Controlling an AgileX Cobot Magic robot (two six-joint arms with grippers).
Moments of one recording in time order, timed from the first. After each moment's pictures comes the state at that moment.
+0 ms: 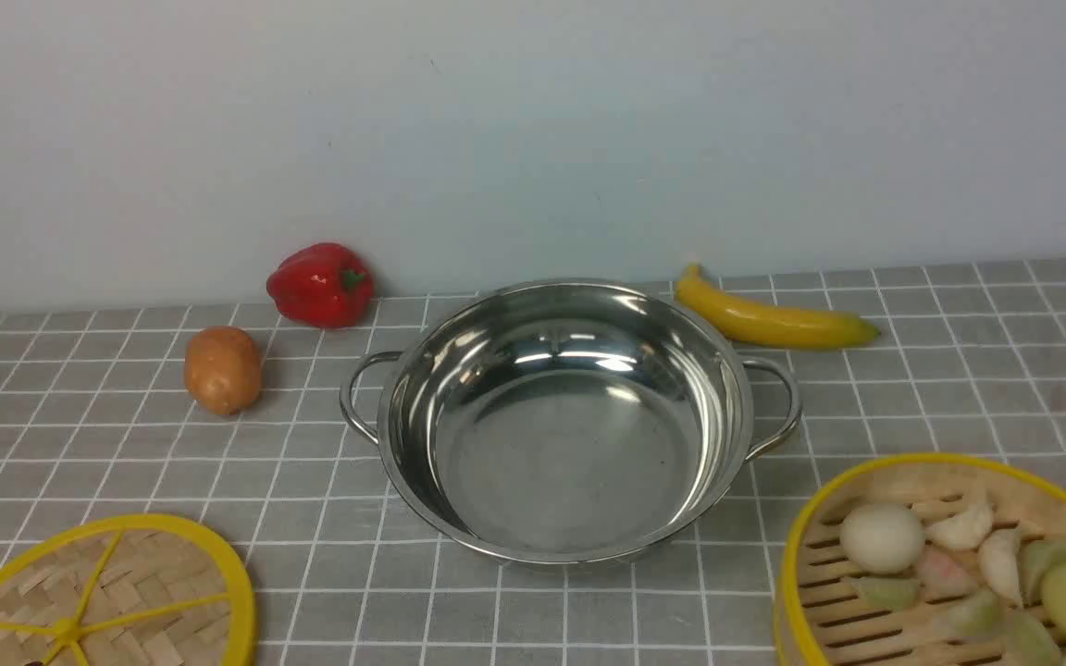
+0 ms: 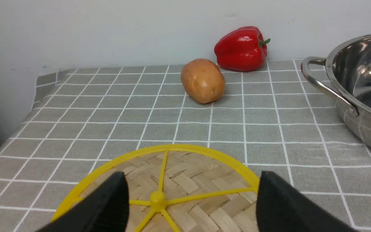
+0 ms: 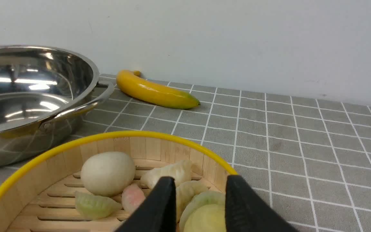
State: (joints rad) right arm 0.09 0.00 0.01 0.07 0.34 -0.03; left arm 0.08 0.00 0.01 0.06 0.33 -0.01
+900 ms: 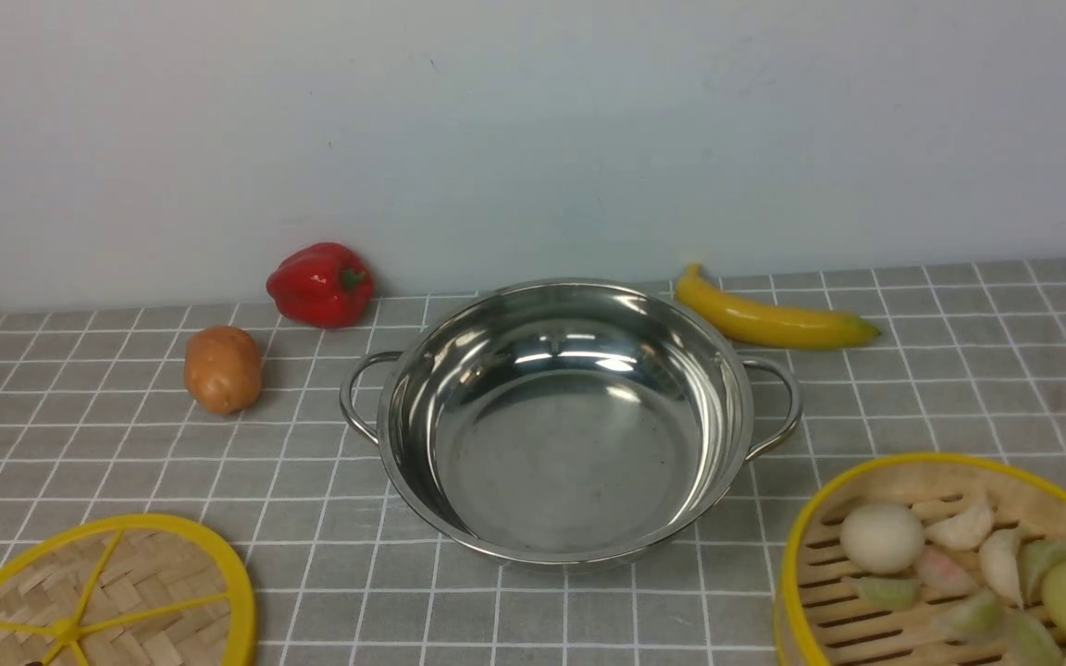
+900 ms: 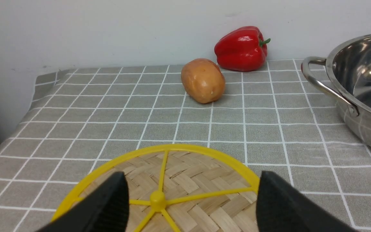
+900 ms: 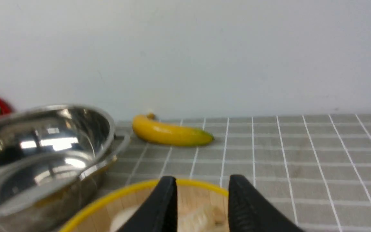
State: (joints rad) right arm 0.09 0.00 -0.07 0.17 0.27 0.06; left arm 0.08 0.00 0.01 0.06 0.33 -0.01
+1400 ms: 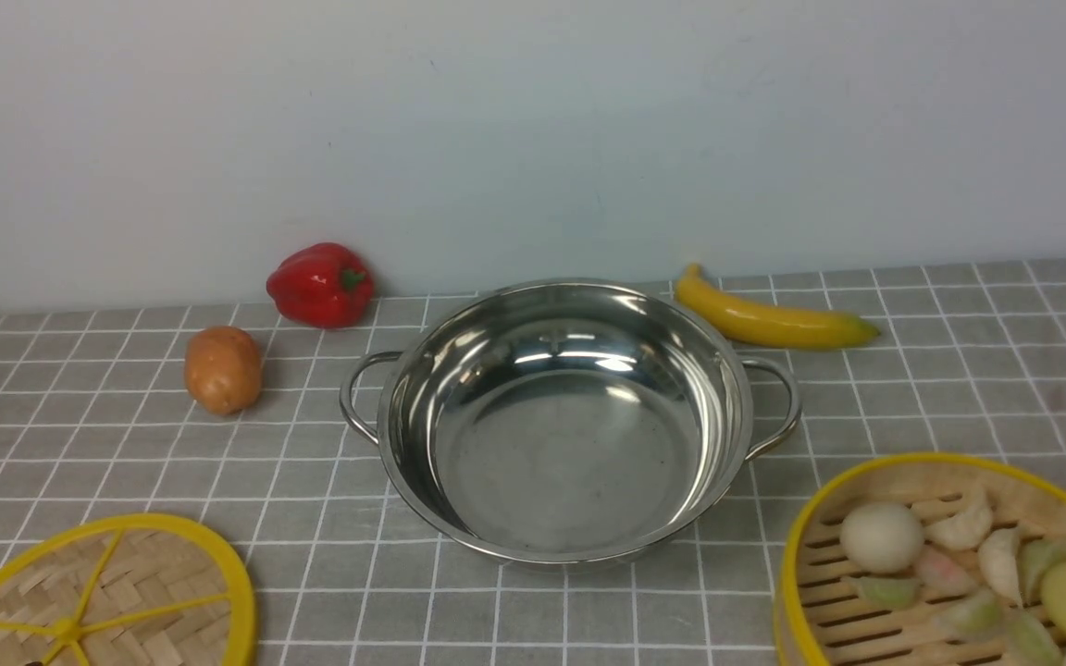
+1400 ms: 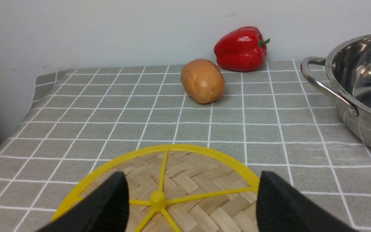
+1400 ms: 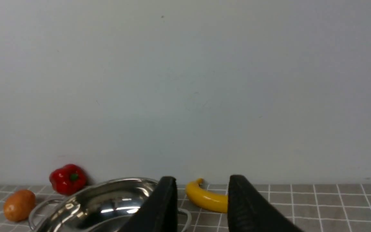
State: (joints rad) right arm 0.09 0.05 -0.57 0.24 0.70 0.09; left arm 0.08 0.00 0.01 0.06 0.33 -0.01
